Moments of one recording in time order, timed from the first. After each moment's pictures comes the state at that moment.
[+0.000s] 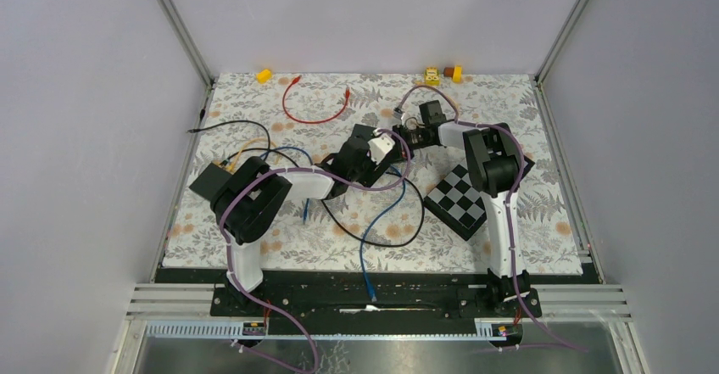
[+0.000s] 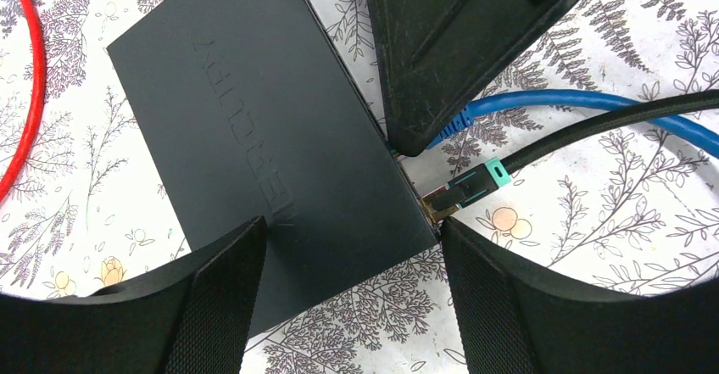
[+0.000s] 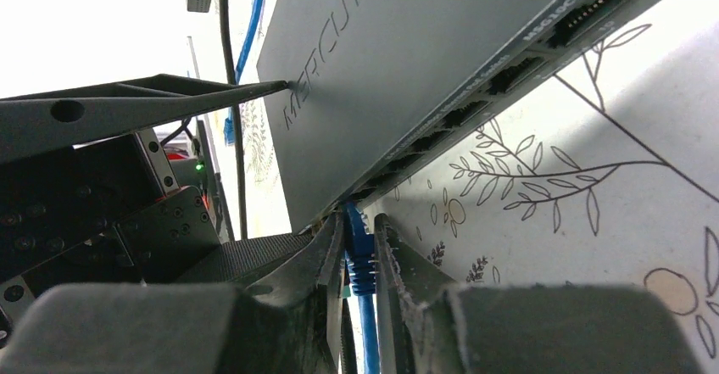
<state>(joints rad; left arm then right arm) -0.70 1.90 1.01 0.28 -0.11 0.24 0.28 2.39 1.59 -0.25 -1.08 0.22</state>
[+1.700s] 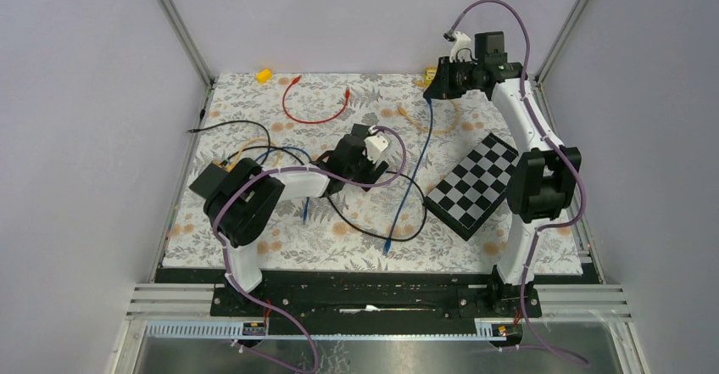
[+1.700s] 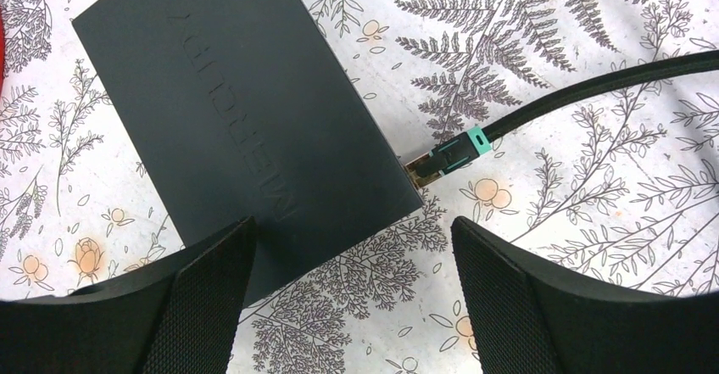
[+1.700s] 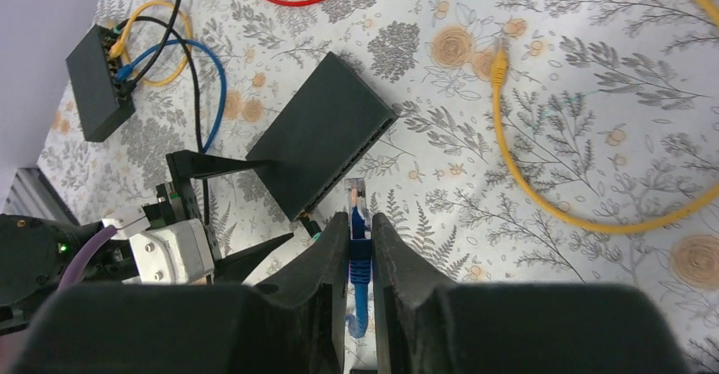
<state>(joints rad) -0.68 1.86 1.00 0.20 -0.03 0.19 0.12 1.97 1.88 -0.66 -0.66 0.03</state>
